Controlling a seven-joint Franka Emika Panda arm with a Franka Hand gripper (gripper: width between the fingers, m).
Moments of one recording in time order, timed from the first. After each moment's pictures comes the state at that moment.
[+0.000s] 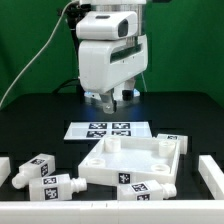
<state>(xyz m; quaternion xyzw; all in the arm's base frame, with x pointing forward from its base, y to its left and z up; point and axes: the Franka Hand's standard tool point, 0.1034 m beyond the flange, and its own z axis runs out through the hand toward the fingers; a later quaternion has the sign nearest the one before) 0.525 0.023 0.123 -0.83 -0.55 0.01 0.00</state>
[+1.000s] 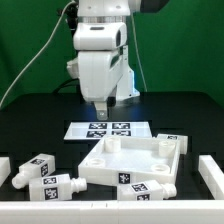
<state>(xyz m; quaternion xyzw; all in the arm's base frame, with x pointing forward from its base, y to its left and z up) 0.489 0.021 0.096 -0.76 -0.65 0.00 0.01</state>
